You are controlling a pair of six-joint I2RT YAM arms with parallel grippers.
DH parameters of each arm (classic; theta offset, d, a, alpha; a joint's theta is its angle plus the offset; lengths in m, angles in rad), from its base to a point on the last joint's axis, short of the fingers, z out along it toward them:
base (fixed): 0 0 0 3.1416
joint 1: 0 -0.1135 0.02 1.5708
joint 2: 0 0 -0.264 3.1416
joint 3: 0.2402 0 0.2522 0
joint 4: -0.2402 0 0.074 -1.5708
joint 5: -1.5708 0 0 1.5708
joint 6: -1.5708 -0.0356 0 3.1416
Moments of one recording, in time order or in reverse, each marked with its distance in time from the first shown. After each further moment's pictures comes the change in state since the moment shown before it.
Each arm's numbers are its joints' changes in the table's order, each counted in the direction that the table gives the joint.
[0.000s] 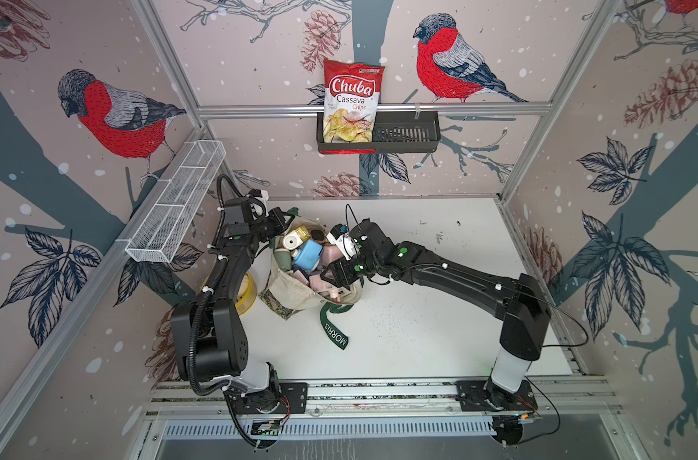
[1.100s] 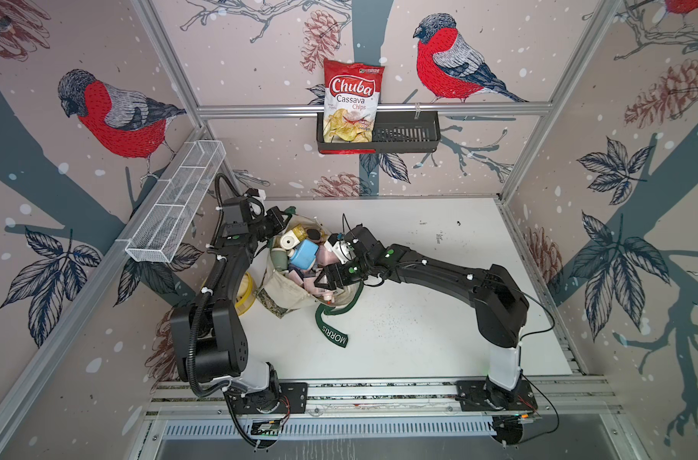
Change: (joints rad) left arm -0.003 0.000 0.008 -0.010 0.032 -0.007; right arm 0.016 0.118 -0.009 0.114 0.203 -0.133
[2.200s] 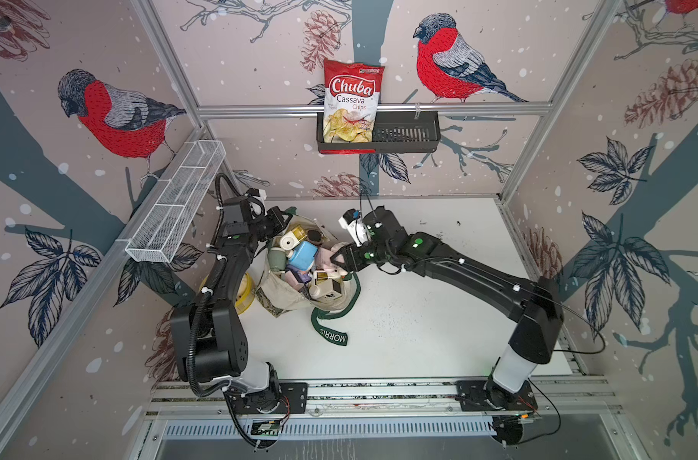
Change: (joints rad) left arm 0.000 0.001 0.004 -0.006 -0.002 -0.001; right arm 0.084 -0.246 0.017 -0.159 -0.253 0.182
